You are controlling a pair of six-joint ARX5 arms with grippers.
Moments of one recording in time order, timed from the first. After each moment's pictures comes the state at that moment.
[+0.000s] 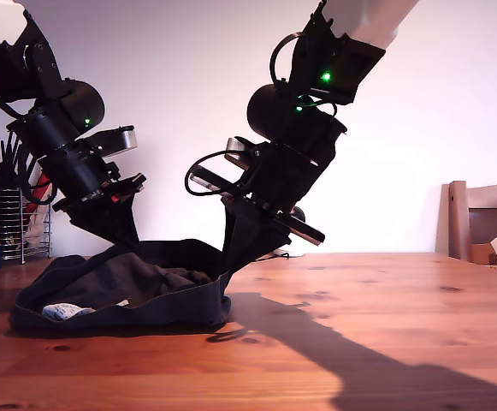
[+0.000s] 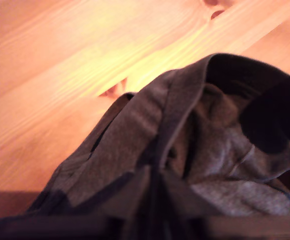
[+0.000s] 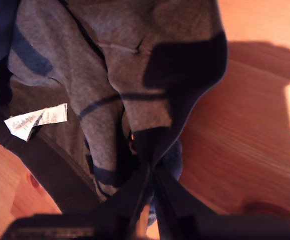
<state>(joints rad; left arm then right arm) -0.20 2.02 1.50 -0.49 0.37 0.28 0.55 2.13 1.61 -0.58 -0.38 0.24</state>
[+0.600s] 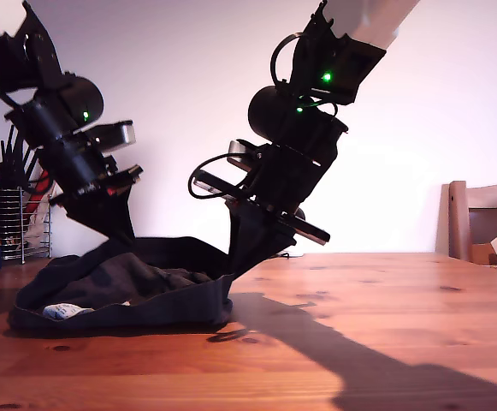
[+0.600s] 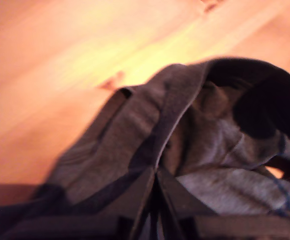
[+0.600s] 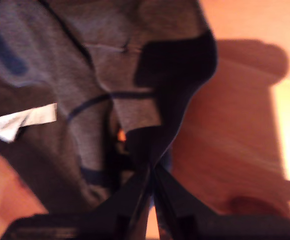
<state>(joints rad) -0.20 1.98 1.54 -0.58 0.31 0.29 0.54 2.13 1.61 -0.60 -0.32 0.23</state>
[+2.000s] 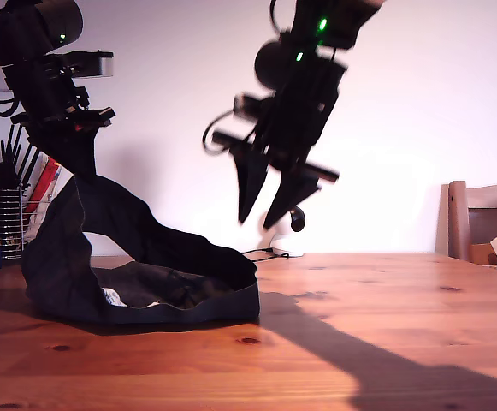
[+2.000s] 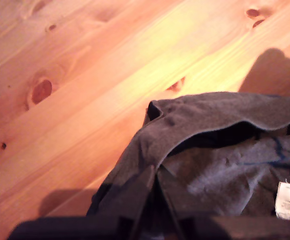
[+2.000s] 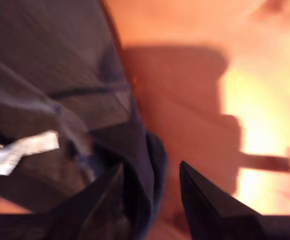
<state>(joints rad) -0.20 1.80 1.54 -0.68 0.10 0.34 0.53 2.25 1.92 -0.85 -0.23 0.08</state>
